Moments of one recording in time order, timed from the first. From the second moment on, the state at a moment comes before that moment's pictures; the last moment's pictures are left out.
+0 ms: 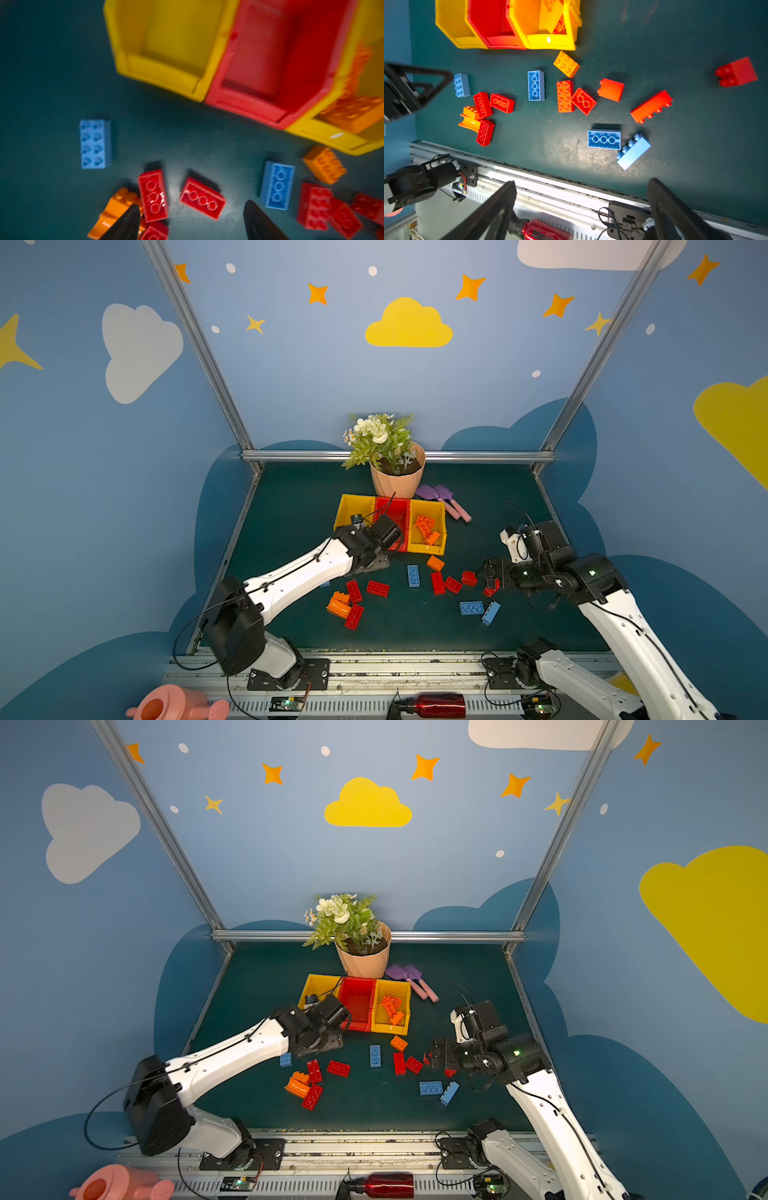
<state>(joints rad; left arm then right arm) -0.81 1.42 1.10 -0.99 -0.33 -1.07 0.42 0.90 1.08 -1.25 -0.20 0.43</state>
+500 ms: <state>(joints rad) -0.94 1.08 0.66 -1.00 -0.37 -1.62 0.43 0.86 1.06 -1.24 -0.25 0.42</state>
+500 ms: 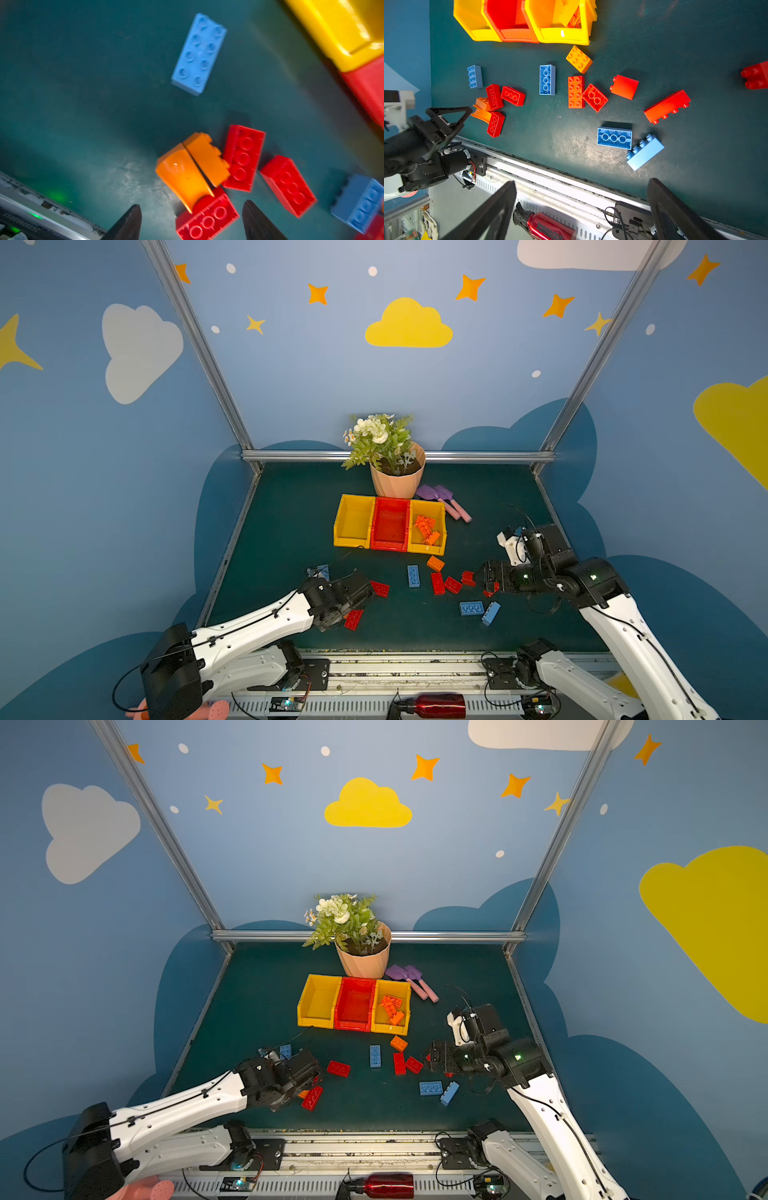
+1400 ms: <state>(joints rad) -0.81 1.29 0.58 -0.78 -0.30 -1.63 0.43 0.87 1.06 -1.26 -0.24 0.43</state>
